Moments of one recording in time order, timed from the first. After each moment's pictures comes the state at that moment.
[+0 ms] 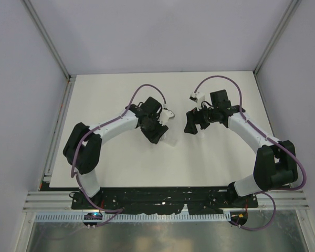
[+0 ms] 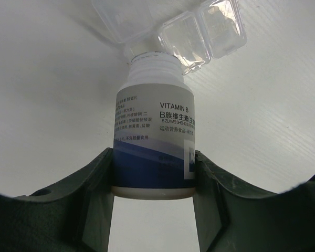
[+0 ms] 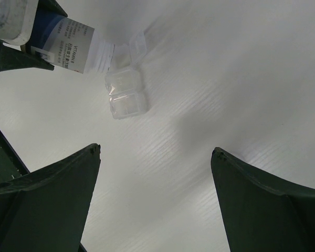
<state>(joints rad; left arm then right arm) -0.69 1.79 1.33 -0.69 0.21 0.24 0.25 1.47 1.04 -0.49 -0.59 -0.24</state>
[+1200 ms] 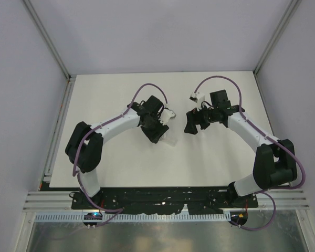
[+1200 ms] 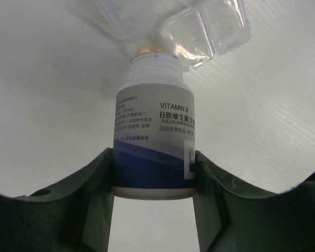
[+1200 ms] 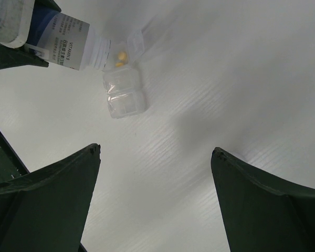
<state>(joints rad) -0.70 1.82 1.39 -0.76 0.18 0.25 0.25 1.47 1.04 -0.49 -0.59 -0.24</state>
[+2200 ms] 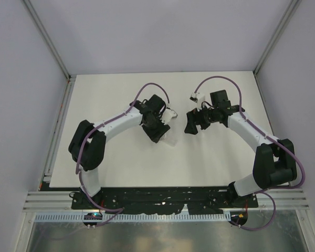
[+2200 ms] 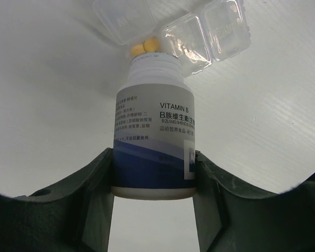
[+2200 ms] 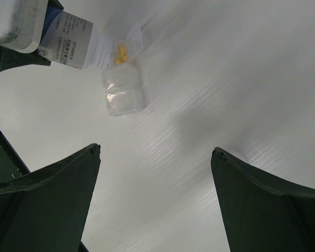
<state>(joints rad) -0.71 1.86 1.45 -0.80 0.17 0.26 0.24 1.48 1.04 -0.49 -0.59 -0.24</state>
